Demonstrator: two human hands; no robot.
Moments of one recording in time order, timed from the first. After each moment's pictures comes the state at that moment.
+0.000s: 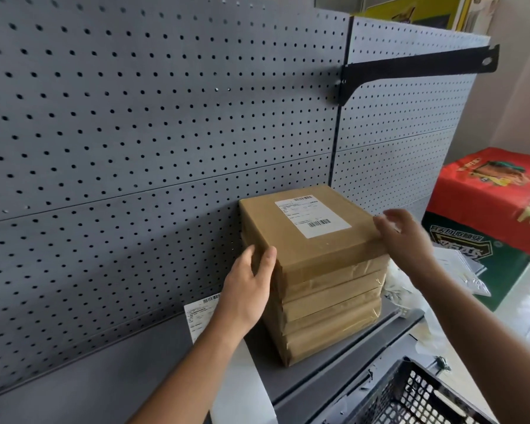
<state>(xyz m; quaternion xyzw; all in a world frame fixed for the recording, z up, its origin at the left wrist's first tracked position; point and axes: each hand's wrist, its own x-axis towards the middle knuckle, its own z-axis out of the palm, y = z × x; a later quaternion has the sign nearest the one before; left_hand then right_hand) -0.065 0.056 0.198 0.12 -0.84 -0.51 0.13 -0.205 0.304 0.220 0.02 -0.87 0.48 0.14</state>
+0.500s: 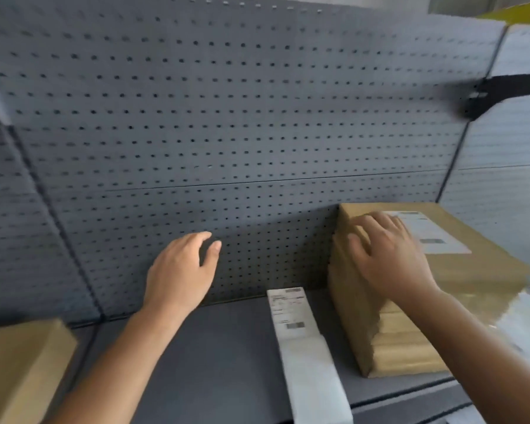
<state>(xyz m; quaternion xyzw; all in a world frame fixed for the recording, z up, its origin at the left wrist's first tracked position) 0.061 -0.114 0.222 0.29 -0.90 -0.14 0.28 -0.120 0.145 0.245 0.33 -0.88 0.21 0.27</state>
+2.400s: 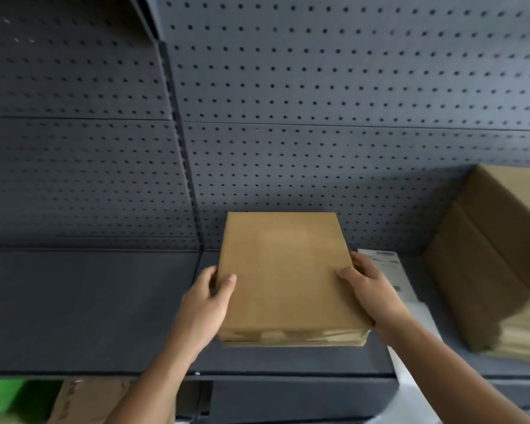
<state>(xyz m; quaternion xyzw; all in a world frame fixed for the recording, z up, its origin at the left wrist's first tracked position) 0.253 -0.188 0.109 0.46 -0.72 -0.48 0.21 0.030 -0.026 0.125 0.17 -0.77 0.55 -0.29</state>
